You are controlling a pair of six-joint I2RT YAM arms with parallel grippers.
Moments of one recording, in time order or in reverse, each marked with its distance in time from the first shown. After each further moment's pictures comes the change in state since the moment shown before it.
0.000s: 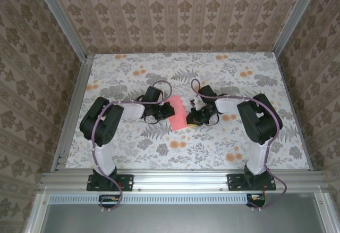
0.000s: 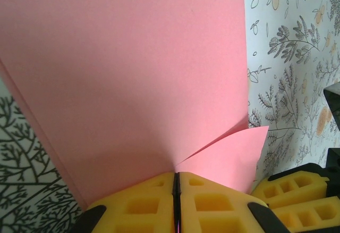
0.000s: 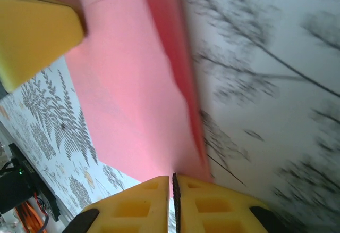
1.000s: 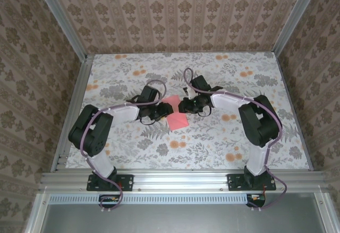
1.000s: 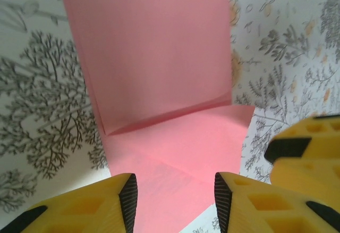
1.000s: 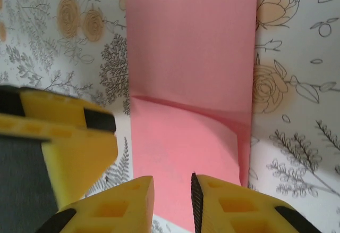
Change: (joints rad) left arm -0.012 -0.169 -0.051 -0.118 -0.077 -0.085; right arm 0.083 0.000 0.195 0.009 0.179 0.000
